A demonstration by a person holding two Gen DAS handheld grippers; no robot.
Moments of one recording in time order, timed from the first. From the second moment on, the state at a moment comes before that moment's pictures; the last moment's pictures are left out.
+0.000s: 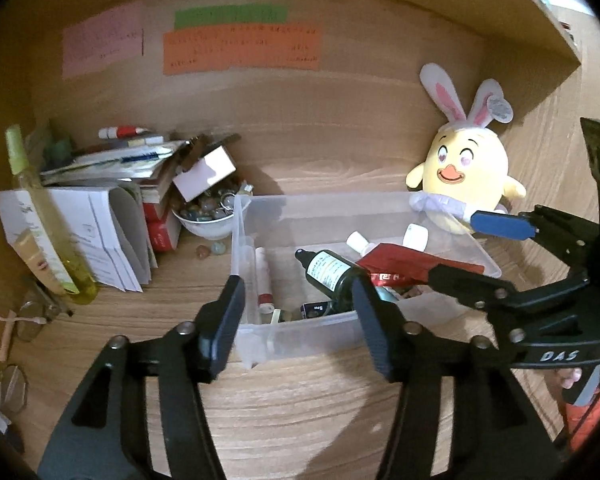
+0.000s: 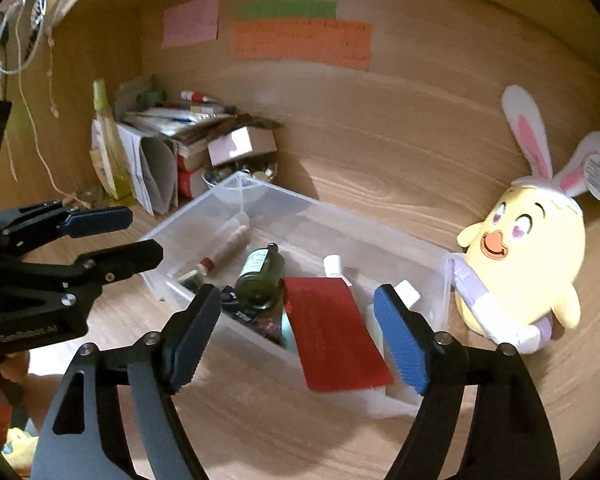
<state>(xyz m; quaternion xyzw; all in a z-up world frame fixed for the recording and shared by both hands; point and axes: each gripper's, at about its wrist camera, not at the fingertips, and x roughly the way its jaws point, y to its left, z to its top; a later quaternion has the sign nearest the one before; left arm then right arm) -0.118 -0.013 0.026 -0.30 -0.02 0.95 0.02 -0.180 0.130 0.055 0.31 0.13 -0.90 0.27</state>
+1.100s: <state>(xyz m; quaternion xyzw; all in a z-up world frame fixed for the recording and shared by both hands) -0.077 0.002 0.007 -0.28 -0.03 0.96 0.02 -0.118 0.165 0.042 0.27 0.08 -0.93 0.25</state>
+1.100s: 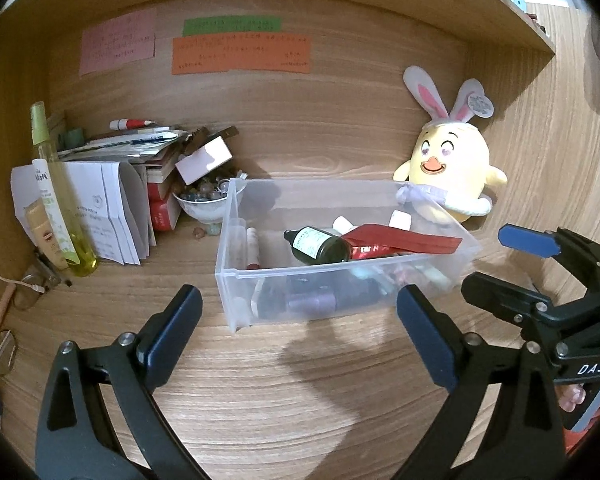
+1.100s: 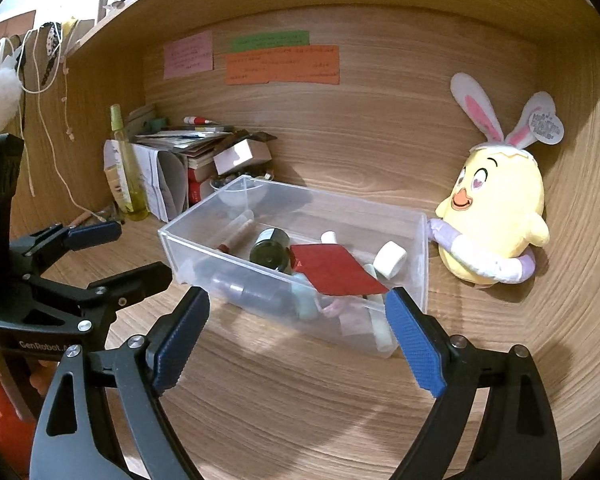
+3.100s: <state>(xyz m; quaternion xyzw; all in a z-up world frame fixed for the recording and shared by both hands) -0.072 0.009 0.003 -0.28 -0.05 0.96 0.03 -0.116 0.173 0.039 0.28 0.06 -0.92 0.26</state>
